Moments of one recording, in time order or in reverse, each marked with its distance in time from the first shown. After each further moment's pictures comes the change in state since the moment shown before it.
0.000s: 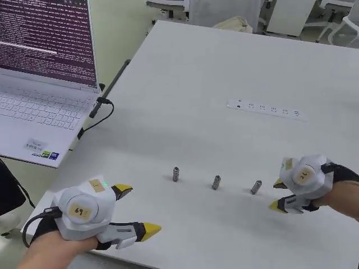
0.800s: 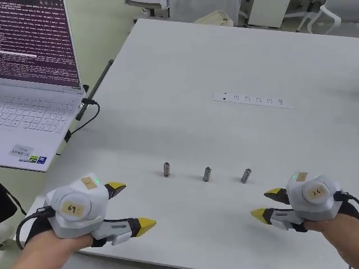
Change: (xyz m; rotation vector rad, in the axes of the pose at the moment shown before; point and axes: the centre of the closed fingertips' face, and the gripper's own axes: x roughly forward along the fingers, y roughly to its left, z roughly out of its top) left arm 0.003 -0.003 0.001 0.015 0.006 -0.013; right arm -0.014 0.053 0.006 0.420 -0.293 -0.073
